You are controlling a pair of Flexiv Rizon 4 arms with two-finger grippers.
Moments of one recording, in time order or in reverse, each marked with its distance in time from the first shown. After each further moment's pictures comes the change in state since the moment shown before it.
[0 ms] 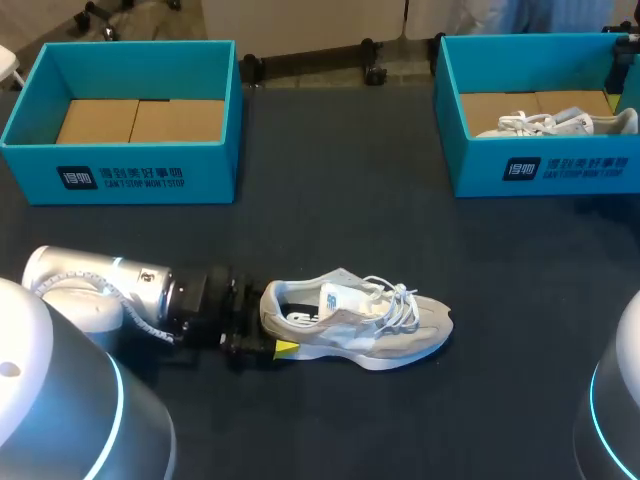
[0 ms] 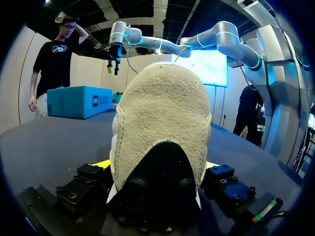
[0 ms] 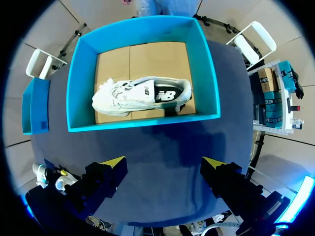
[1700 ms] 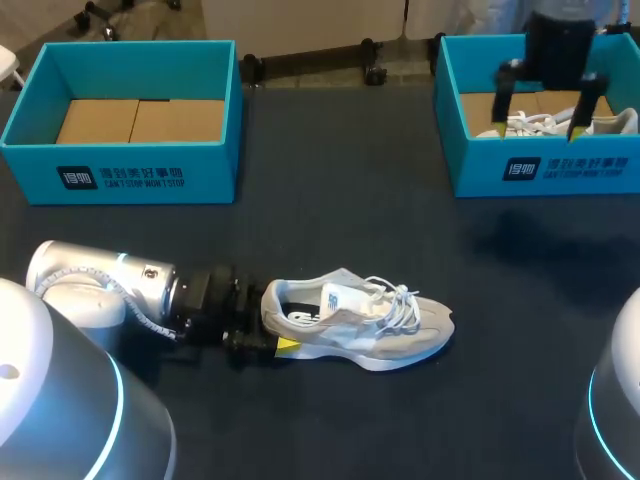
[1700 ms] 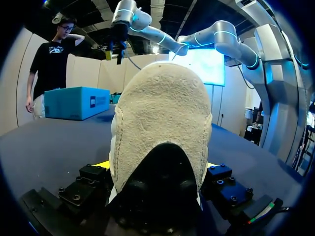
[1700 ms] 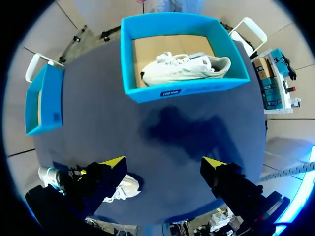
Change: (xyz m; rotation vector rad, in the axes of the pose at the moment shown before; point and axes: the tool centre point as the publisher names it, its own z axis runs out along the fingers) left arm -0.001 -0.001 0.002 -0.003 0.023 0.013; right arm 0.187 -0.104 -0.019 -0.039 -0.018 0.102
